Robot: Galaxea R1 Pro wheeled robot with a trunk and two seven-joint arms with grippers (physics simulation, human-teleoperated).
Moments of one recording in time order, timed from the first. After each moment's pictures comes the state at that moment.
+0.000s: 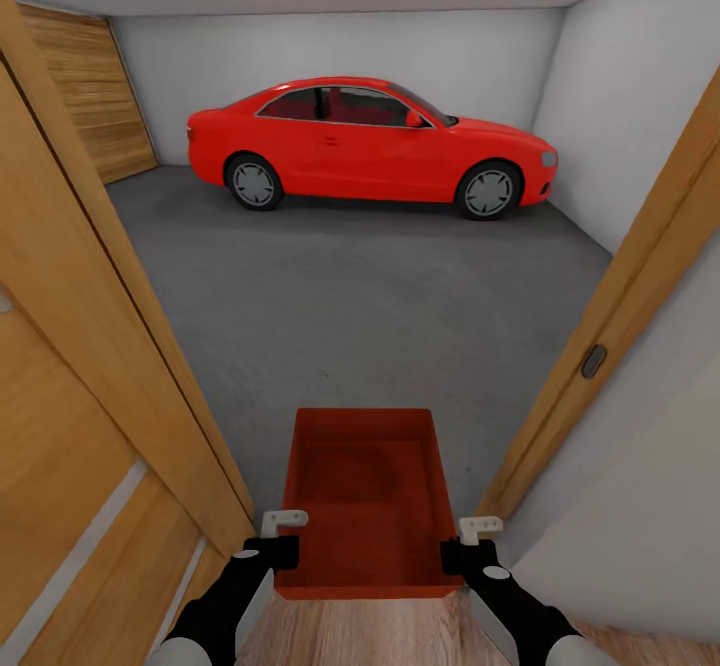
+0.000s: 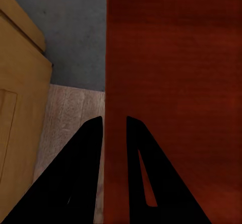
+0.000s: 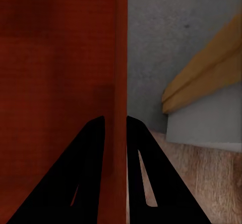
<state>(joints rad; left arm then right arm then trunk) -0.51 -0.14 0.02 -0.53 -0.02 0.24 0.11 -0.55 -0.02 0.47 -0.40 -0.41 0.00 -0.18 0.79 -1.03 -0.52</state>
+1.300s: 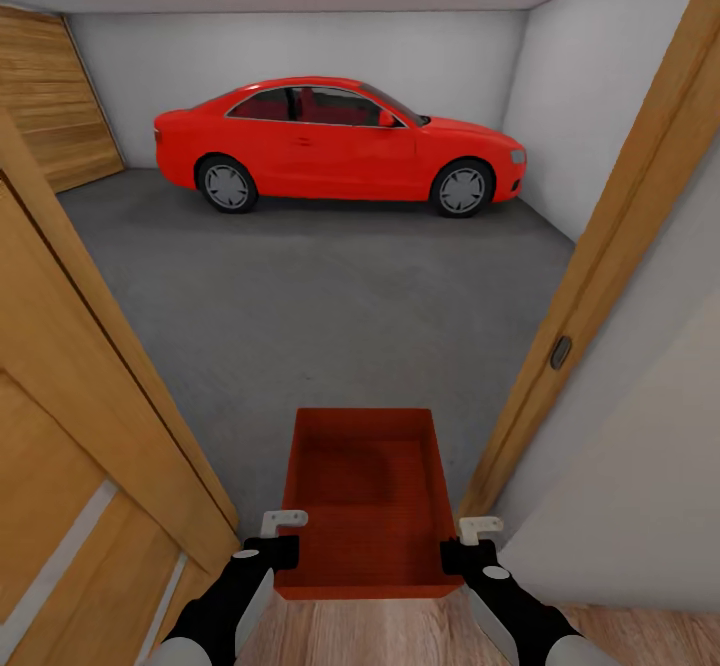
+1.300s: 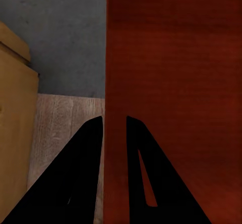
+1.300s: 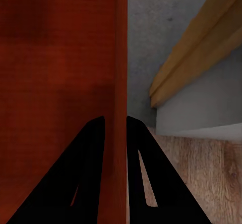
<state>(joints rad) -0.51 -0.14 0.02 -0.54 -0.02 0.24 0.11 -0.55 -0.02 0.47 -0.40 -0.41 0.00 -0.18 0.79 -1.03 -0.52</state>
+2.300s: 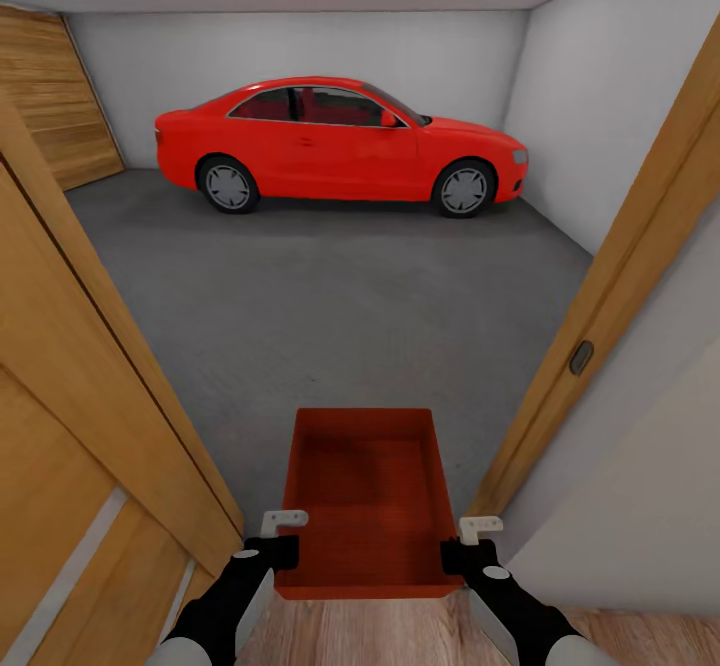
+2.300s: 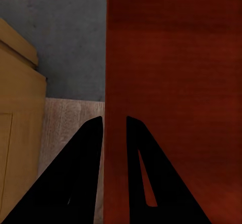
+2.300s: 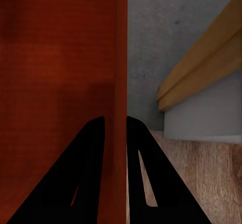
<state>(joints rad) -0.51 -0.14 0.02 -0.54 -0.02 0.24 0.11 -0.55 -0.02 0.47 -0.40 -0.41 0.00 -0.18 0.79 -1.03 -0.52</state>
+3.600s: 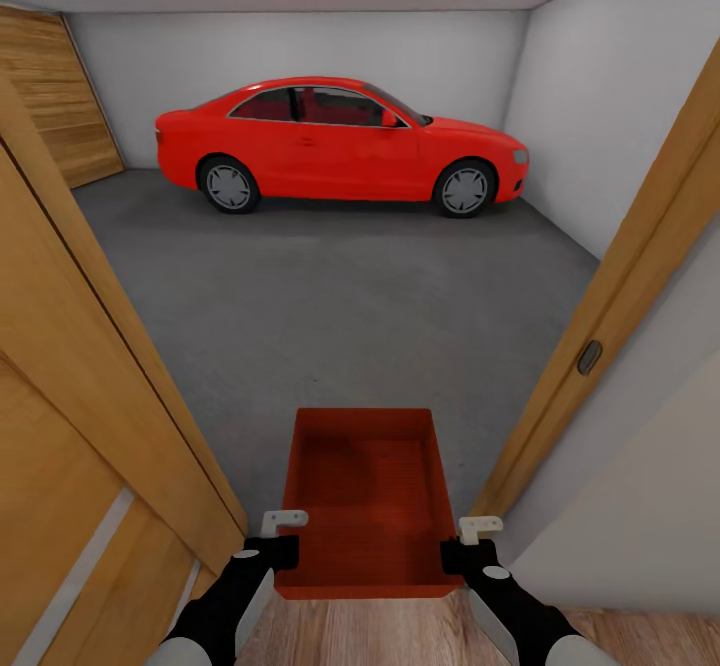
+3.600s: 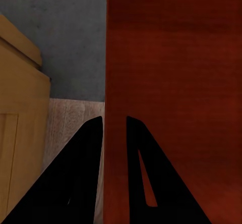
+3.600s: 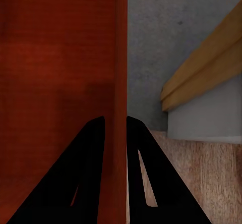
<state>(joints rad) -0.51 -0.14 0.02 -0.53 -0.01 0.23 0.11 -0.55 -0.02 0.47 -0.40 -0.41 0.00 -0.18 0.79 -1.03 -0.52</state>
